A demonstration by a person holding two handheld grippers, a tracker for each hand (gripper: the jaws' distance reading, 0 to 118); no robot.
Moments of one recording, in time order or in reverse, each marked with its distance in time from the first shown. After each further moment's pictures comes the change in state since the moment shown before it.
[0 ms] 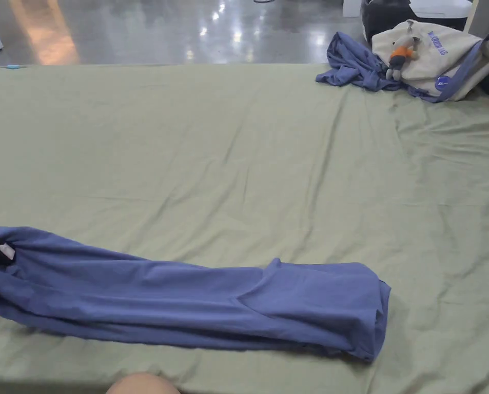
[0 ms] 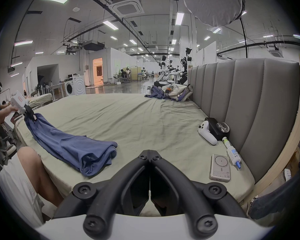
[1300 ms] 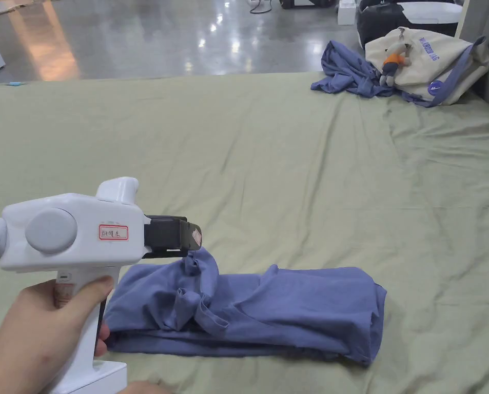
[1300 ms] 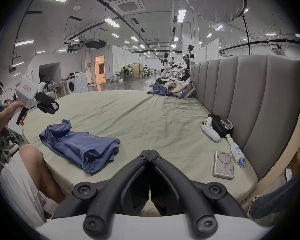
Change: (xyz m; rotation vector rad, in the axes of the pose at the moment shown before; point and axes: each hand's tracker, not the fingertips) left arm 0.201 -0.063 -0.040 0.074 -0.211 -0.306; right arm 0.004 -0.006 -0.003 -0.025 0.031 -0.006
